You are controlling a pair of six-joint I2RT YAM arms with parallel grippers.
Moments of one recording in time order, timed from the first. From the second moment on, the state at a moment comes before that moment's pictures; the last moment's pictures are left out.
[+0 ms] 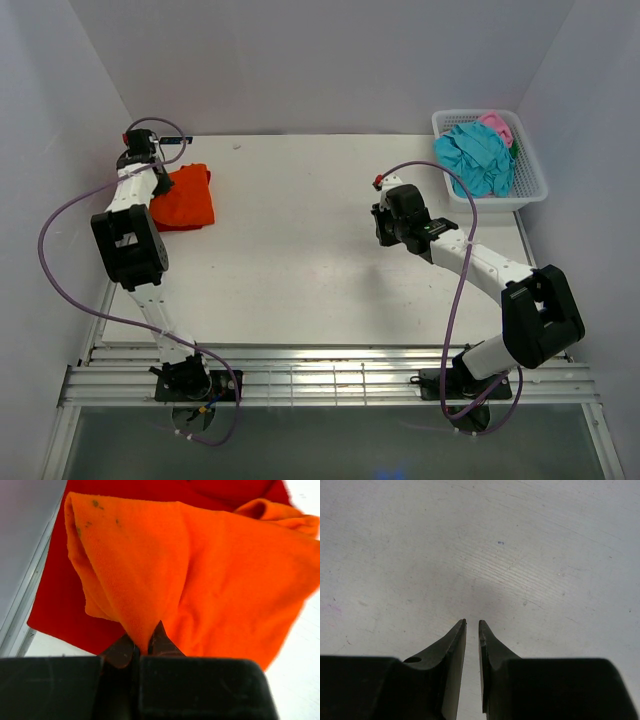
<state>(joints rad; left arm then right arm) 0.25 2.09 1.76 -0.55 -0.18 -0.20 0.53 1.47 0.95 -0.21 0.07 0.10</state>
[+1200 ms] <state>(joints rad) 0.31 2.25 1.82 -0.52 -0.39 -0.29 0.53 1.53 0.95 -0.23 0.06 0.09</state>
